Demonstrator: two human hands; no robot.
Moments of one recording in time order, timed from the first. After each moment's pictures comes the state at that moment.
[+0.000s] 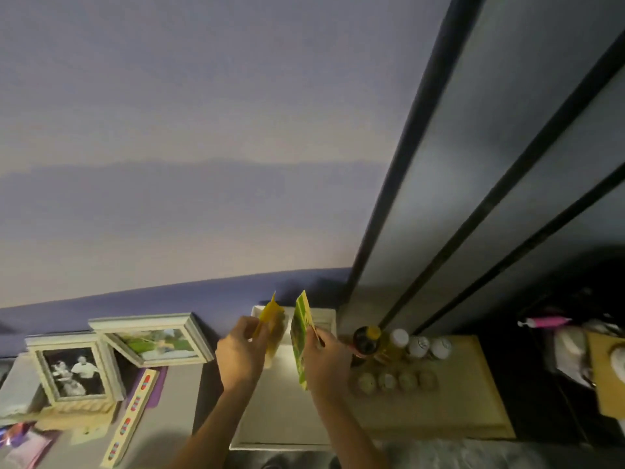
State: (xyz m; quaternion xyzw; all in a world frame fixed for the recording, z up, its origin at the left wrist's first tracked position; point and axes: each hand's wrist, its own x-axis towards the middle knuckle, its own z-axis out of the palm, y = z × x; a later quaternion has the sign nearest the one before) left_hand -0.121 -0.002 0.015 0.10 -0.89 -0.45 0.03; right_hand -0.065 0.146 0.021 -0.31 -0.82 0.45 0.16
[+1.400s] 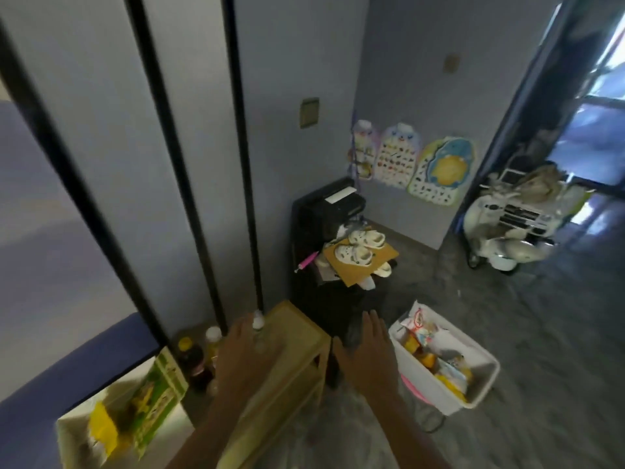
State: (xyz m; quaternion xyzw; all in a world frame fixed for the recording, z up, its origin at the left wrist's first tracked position) left_hand 0.088 0.215 0.152 -0.39 -0.85 -0.33 -0.13; right_hand 0.309 0.340 0.143 -0.55 -0.79 0.20 0.18
